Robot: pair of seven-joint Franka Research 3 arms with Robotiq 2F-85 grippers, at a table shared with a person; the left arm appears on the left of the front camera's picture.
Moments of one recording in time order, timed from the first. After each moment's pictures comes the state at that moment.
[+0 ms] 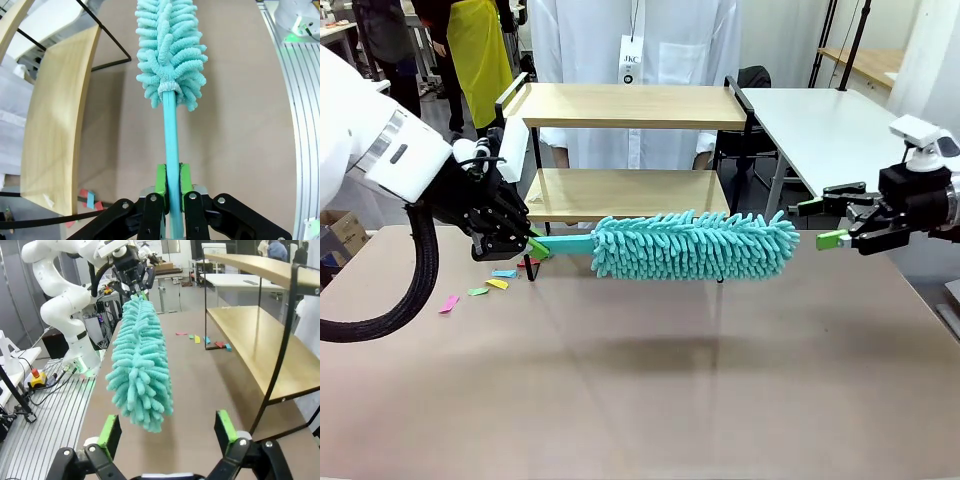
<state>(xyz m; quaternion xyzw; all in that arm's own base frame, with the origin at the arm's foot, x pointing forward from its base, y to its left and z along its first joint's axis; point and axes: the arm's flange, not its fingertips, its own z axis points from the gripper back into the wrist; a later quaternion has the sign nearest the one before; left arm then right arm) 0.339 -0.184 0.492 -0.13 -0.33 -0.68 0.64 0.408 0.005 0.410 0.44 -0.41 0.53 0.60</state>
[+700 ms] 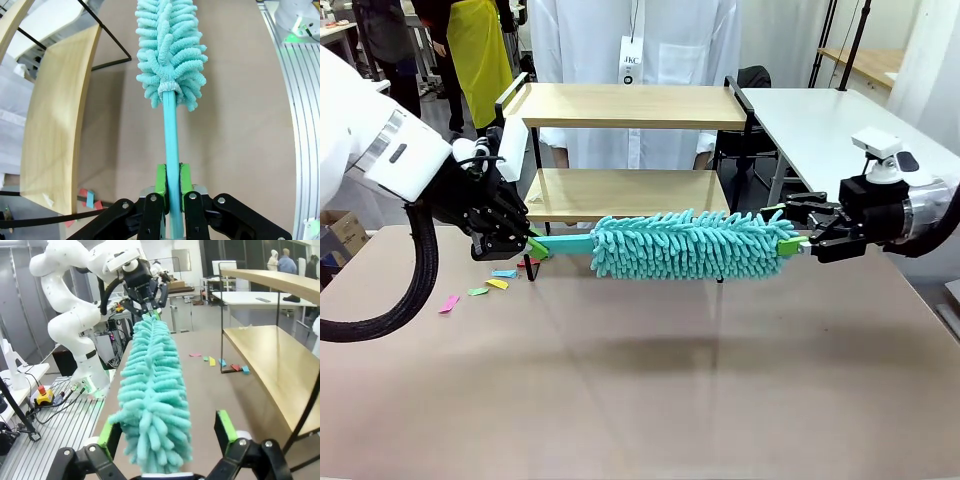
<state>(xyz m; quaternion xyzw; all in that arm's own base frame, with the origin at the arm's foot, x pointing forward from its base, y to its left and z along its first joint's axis) 0.339 -0.184 0.492 -0.13 -0.33 -0.68 0.65 0.404 0.061 0.396 0.49 -0.42 0.51 0.56</state>
